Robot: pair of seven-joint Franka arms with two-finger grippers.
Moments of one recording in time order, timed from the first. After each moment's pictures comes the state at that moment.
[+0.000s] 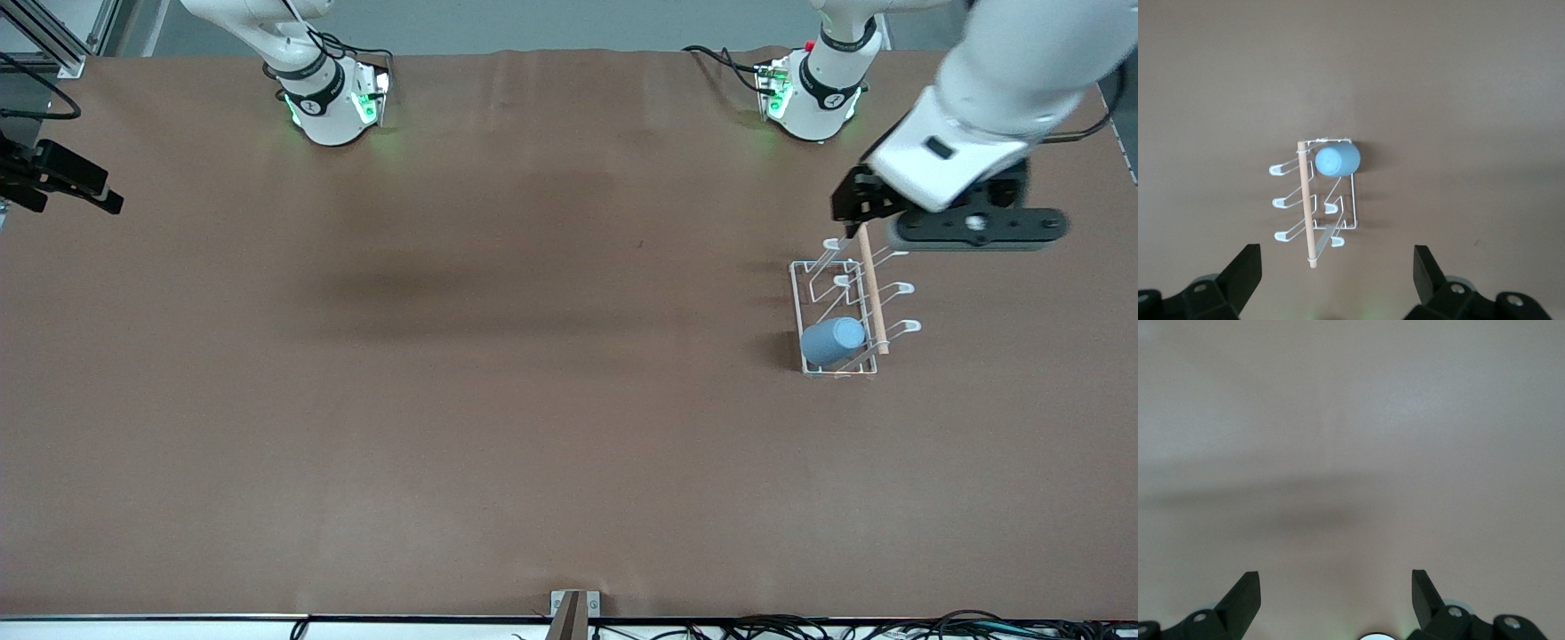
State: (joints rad) left arm 0.04 0.19 -0.44 -1.24 0.18 1.36 -0.31; right arm 0.00 -0.02 -0.06 -1.47 0.08 1.40 0.03
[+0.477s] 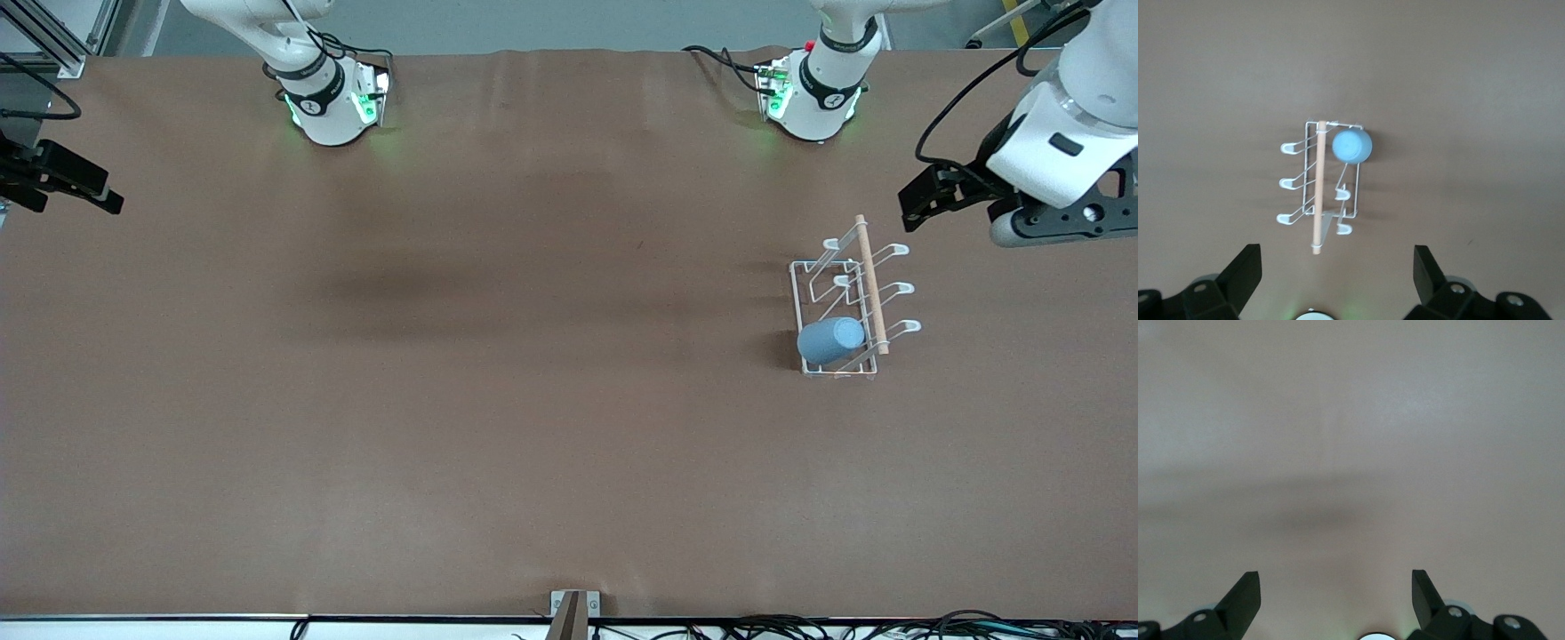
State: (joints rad) left arm 0.04 0.04 -0.25 -1.44 0.05 1.43 -0.25; right arm 0.00 -0.02 -0.06 -1.47 0.08 1.40 0.03
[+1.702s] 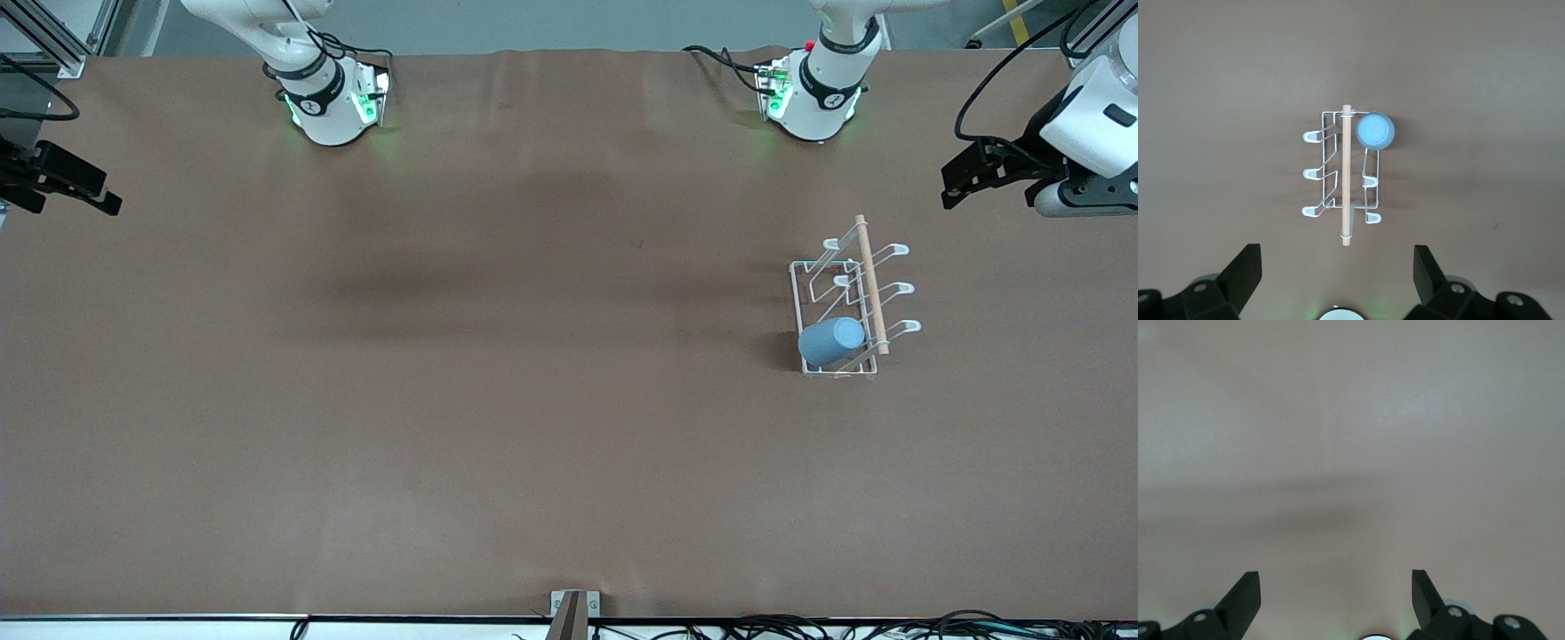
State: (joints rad) left arm 0.05 -0.08 -0.16 -1.61 0.02 1.49 -0.10; right arm 0.00 -0.02 -0.06 -1.47 0.07 1.41 0.03
